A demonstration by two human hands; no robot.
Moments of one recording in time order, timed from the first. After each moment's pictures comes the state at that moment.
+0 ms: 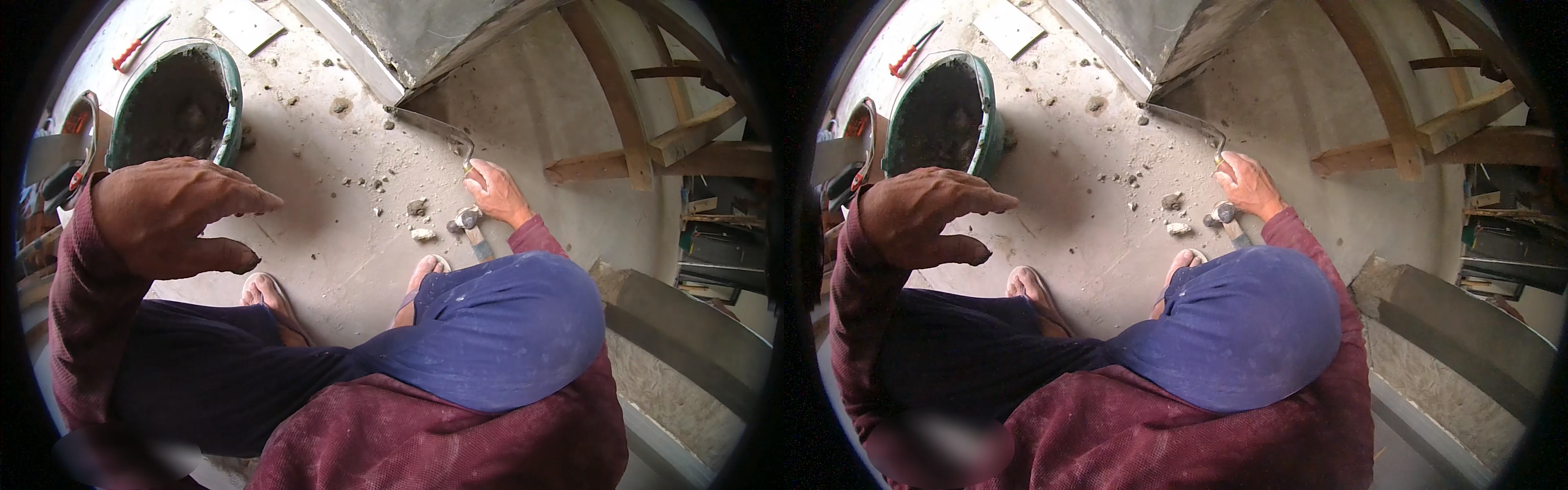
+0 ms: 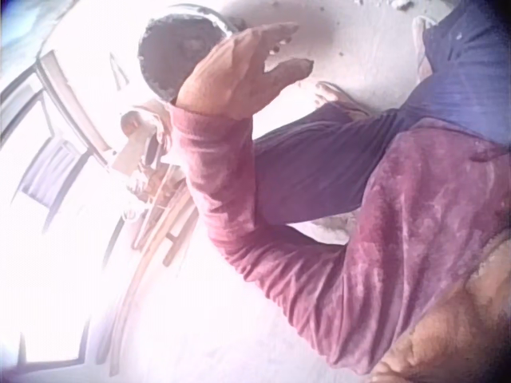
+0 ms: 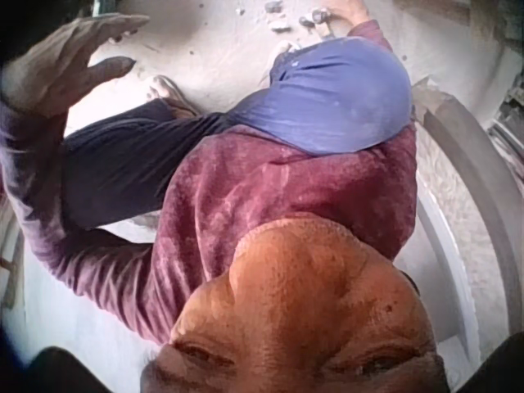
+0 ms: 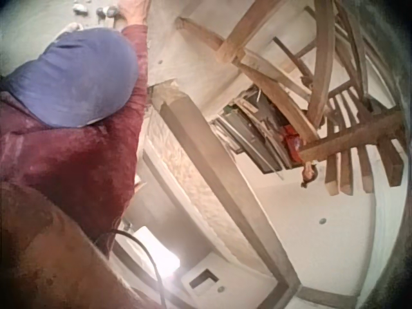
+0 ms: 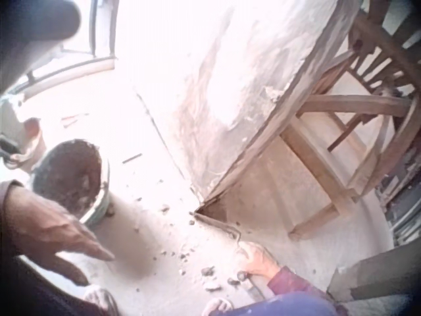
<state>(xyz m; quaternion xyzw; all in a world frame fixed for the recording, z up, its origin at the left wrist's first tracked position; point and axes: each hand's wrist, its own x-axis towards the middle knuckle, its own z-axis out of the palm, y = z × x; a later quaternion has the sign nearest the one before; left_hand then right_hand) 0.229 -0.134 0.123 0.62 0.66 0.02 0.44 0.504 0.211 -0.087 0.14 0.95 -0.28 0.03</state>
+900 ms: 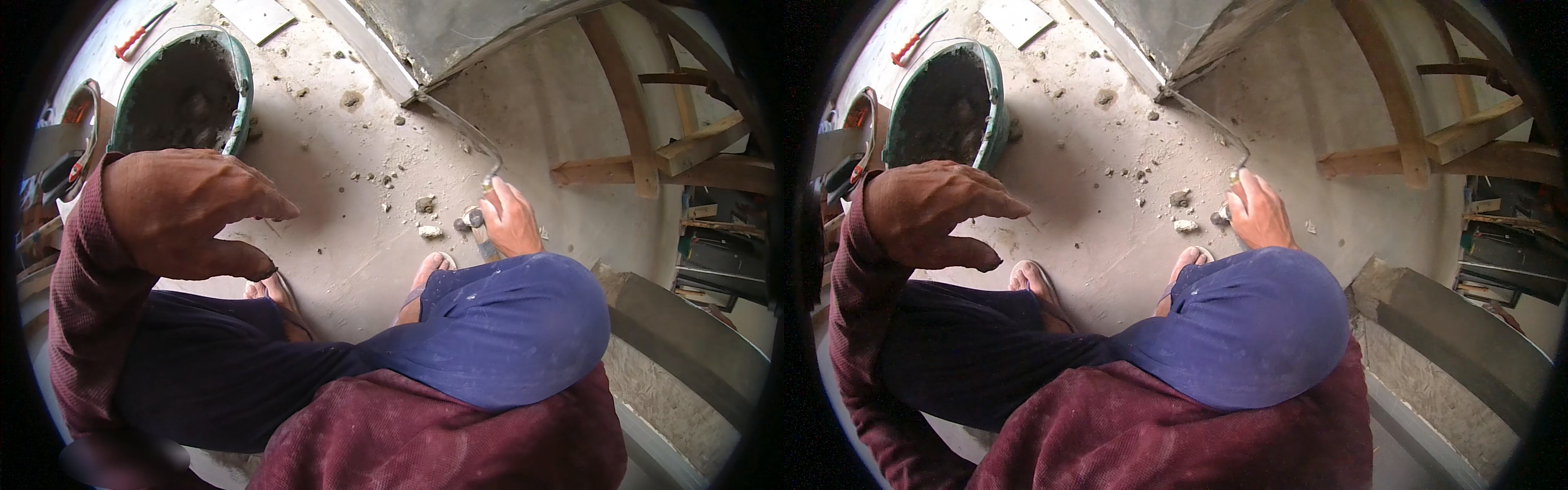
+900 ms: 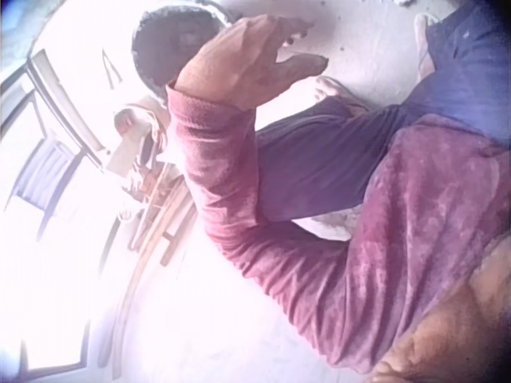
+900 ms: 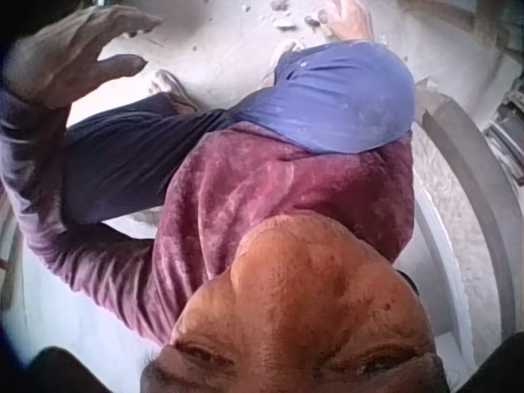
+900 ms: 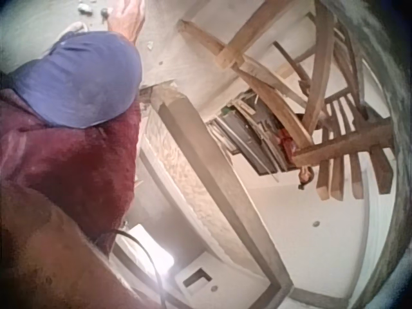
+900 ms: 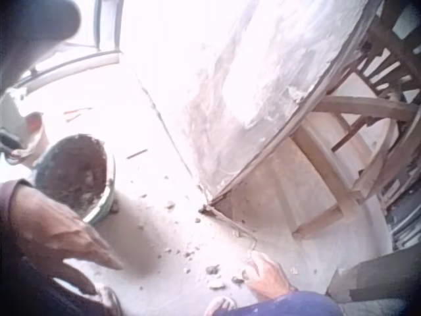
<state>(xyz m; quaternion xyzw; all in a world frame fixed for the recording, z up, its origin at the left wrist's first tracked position) 0.222 -0.133 0.114 0.66 0.61 0.03 0.44 0.519 0.149 -0.025 0.26 0.94 -0.23 0.04</state>
